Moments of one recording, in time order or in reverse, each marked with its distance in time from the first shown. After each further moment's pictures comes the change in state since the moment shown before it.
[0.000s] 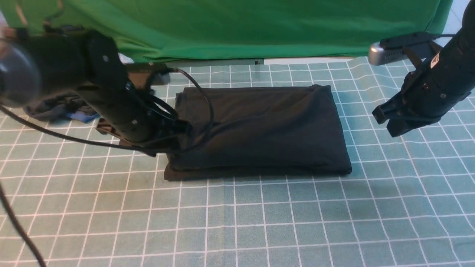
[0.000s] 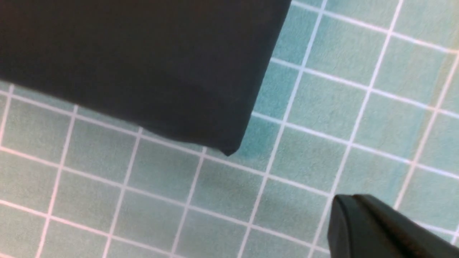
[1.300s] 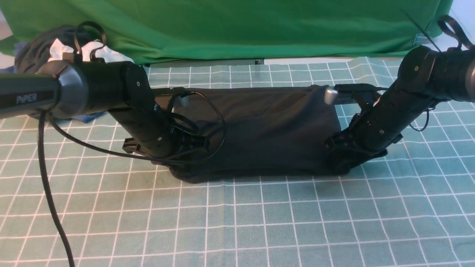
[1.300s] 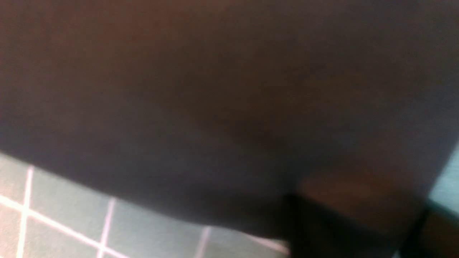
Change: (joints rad) right arm 0.029 0.306 -0.001 0.316 -0.153 -0.194; left arm -0.018 0.150 -0.007 -0.076 -0.086 0.002
